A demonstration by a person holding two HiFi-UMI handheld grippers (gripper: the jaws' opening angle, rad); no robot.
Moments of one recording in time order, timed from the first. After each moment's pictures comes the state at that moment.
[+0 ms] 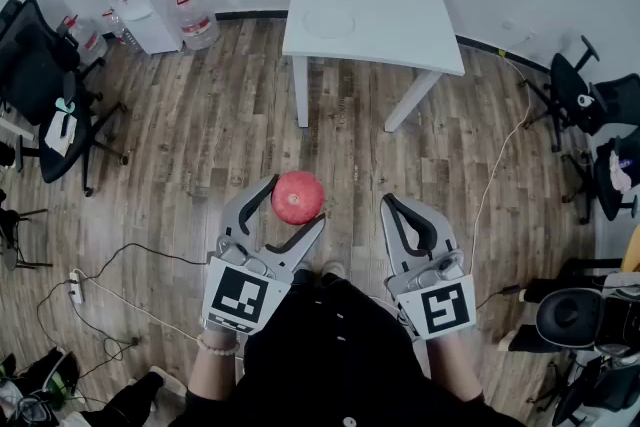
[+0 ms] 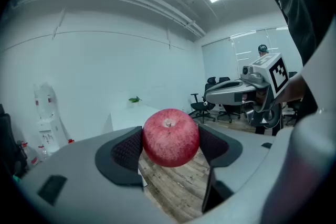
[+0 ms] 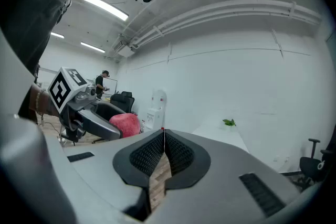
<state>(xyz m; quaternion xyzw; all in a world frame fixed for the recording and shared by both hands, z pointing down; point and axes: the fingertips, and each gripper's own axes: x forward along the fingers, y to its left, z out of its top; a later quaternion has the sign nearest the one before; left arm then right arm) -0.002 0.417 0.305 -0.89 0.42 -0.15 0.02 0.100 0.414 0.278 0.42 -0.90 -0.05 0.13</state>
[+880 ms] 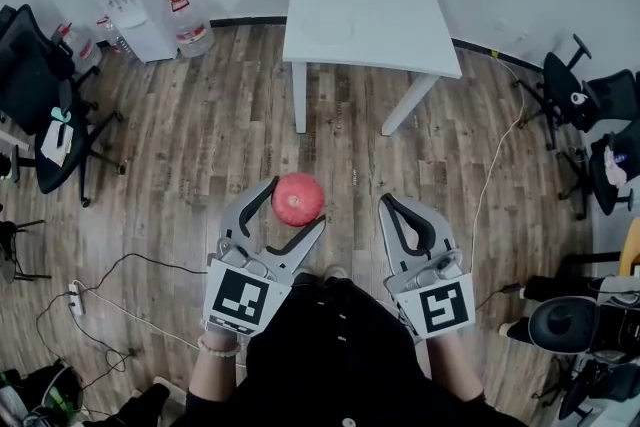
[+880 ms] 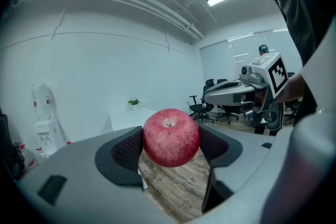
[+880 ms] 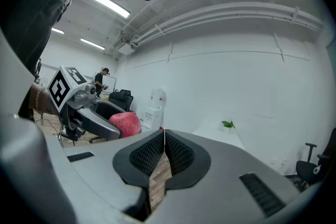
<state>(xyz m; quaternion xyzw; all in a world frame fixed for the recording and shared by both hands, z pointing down) -0.025 0.415 0.300 -0.90 0.42 -0.14 0.02 0.073 0.413 0.273 0.43 -0.89 -0.06 0.14</state>
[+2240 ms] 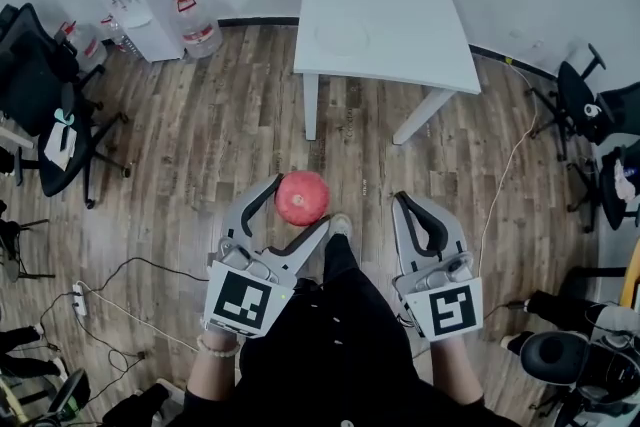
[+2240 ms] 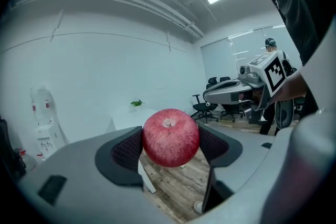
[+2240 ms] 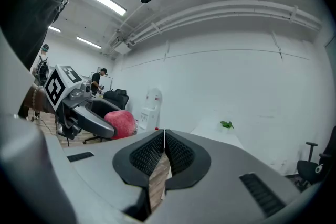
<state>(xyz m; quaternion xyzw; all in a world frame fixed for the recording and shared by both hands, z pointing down) -0.047 0.342 0.307 -0.89 0.43 -0.14 0.00 0.065 0.333 0.284 0.45 -0.88 -0.06 0.13</state>
